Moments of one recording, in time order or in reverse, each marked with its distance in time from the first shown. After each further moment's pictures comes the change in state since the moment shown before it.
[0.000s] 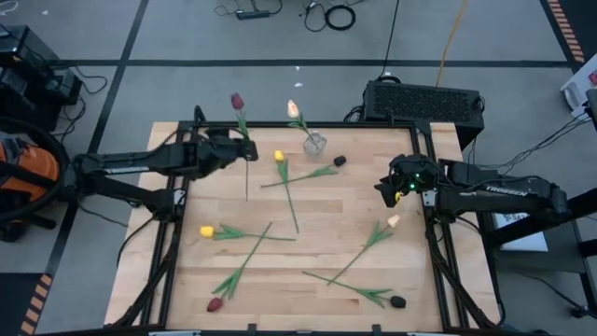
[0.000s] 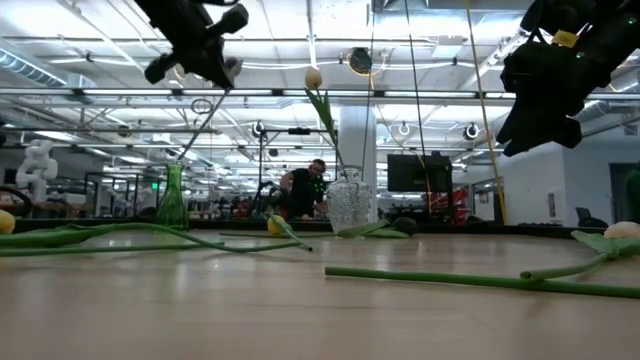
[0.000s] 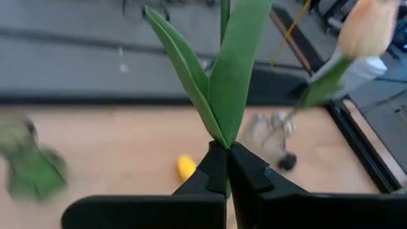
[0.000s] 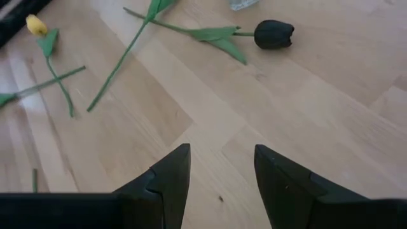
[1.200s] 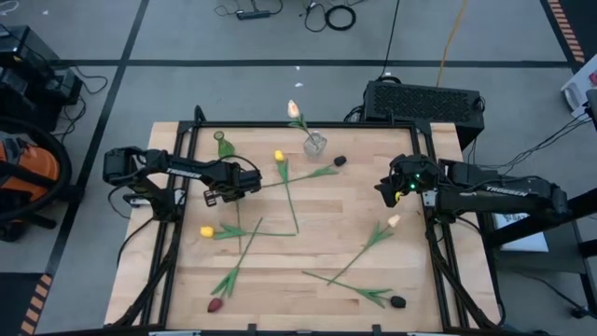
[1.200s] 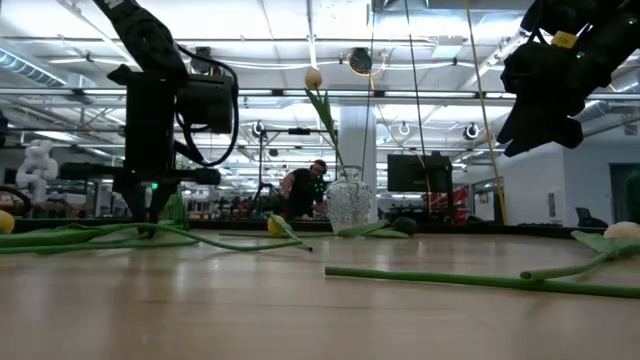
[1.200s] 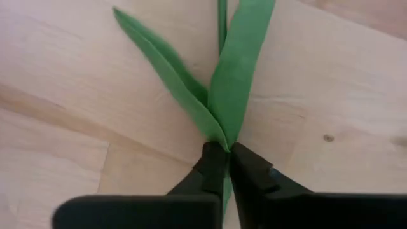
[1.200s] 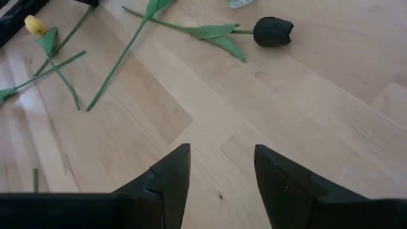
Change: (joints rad) left arm 0.038 0.482 -0.266 -0.170 0.520 -0.727; right arm 0.000 -0.002 -0.001 -0.009 -0.001 0.004
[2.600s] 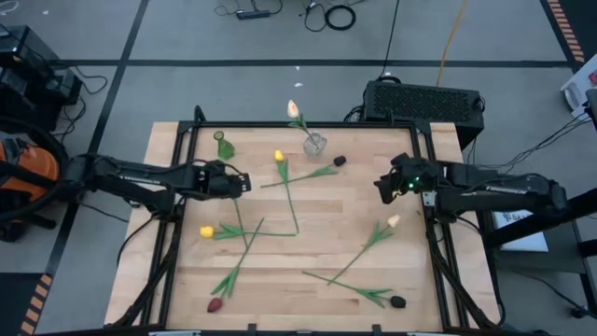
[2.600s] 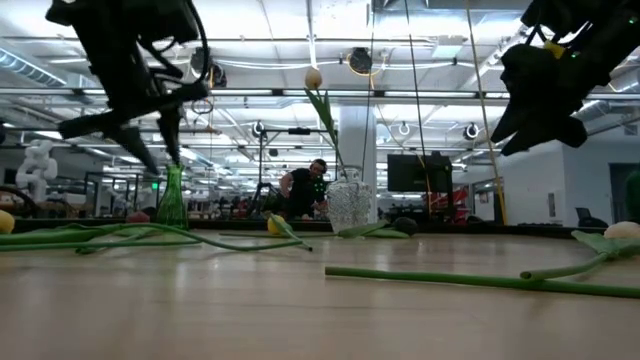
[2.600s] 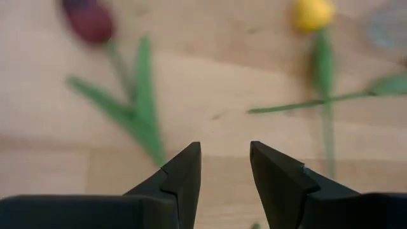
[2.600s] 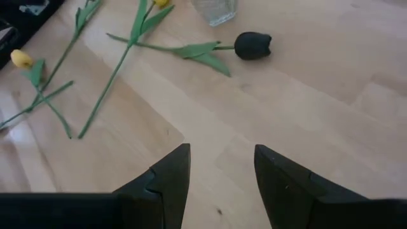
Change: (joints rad) left arm -0.195 -0.432 -0.004 -0.080 -0.219 0.018; right arm 0.044 0.005 -0.001 0.020 0.112 0.116
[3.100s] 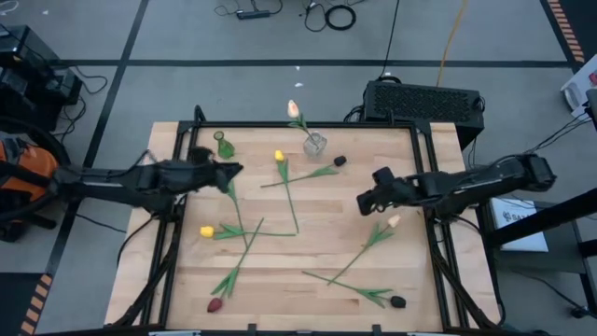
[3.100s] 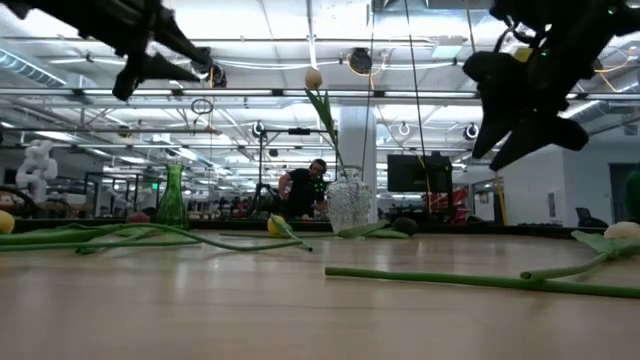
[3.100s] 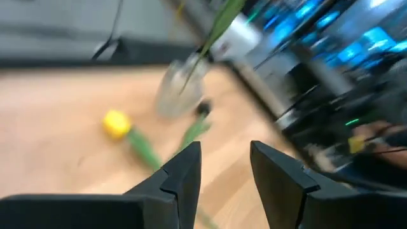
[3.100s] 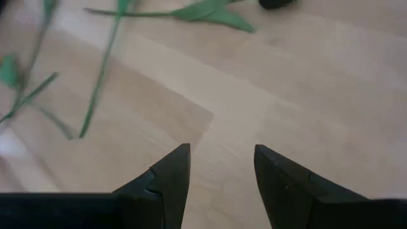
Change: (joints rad) left arm -0.032 -0.444 -0.138 0.519 -0.098 0.772; right arm 0.283 0.358 0.097 0.055 0.173 0.401
